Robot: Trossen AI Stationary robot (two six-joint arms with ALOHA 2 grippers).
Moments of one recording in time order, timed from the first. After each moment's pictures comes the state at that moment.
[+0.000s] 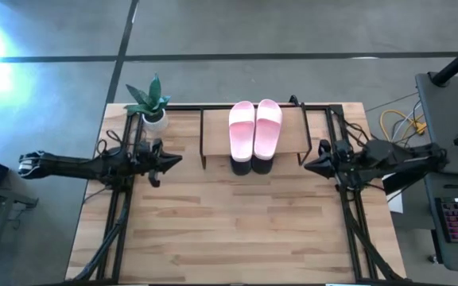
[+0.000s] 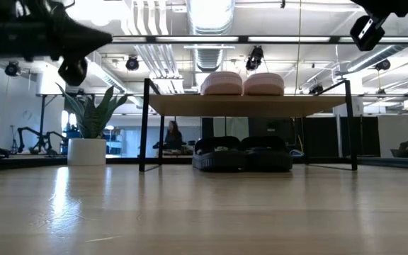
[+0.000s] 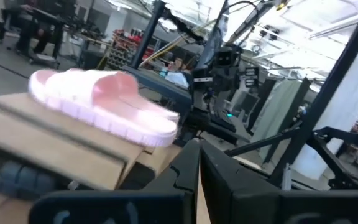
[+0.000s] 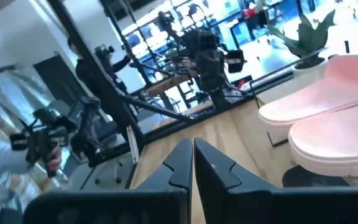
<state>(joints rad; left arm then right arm) 0.01 0.41 0.11 0.46 -0.15 -0.39 0.18 0.29 0.42 -0.13 0.09 0.46</state>
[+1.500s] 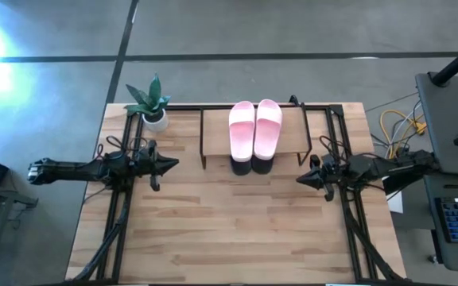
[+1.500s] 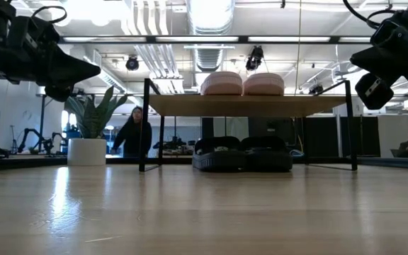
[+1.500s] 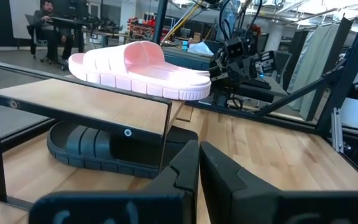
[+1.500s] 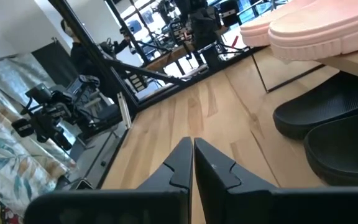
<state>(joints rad) 0.01 0.19 0.01 0.15 -0.20 -0.18 0.18 0.06 0.03 -0.02 0.05 0.52</state>
